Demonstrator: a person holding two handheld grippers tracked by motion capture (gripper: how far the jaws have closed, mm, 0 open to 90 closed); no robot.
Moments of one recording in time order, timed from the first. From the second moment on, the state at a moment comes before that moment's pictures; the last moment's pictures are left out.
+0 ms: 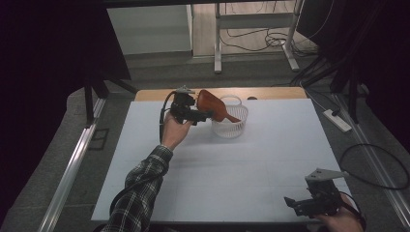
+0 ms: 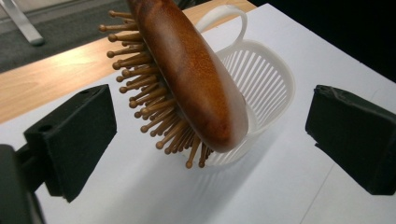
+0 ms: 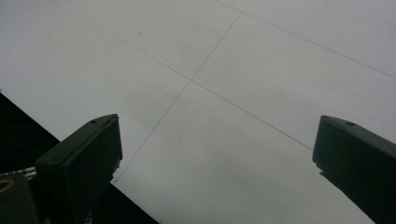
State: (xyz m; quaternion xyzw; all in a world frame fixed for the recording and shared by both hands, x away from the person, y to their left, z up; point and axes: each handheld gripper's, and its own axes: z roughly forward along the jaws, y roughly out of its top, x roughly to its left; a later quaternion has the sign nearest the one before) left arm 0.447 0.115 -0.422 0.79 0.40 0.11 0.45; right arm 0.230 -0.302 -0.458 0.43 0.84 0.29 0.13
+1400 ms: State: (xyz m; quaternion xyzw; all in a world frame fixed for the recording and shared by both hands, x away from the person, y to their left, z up) left arm 0.410 0.137 -0.435 0.80 0.37 0.14 0.46; right arm 0.230 -0.300 -0.458 0.43 0.84 0.29 0.13
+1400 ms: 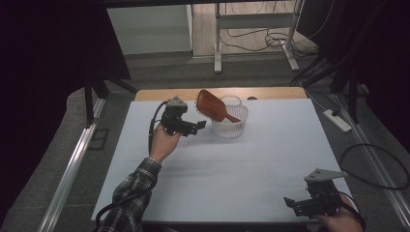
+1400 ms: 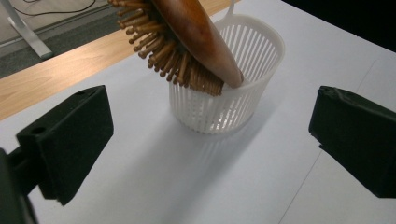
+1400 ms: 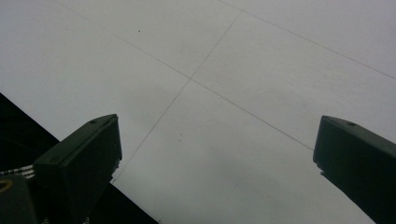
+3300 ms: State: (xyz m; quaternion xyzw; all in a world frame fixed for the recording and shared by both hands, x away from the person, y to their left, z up) left arm 0.368 0.158 -0.447 0.81 0.37 0.11 0.45; right arm 0.226 -0.300 -0.457 0.43 0.84 0.29 0.15
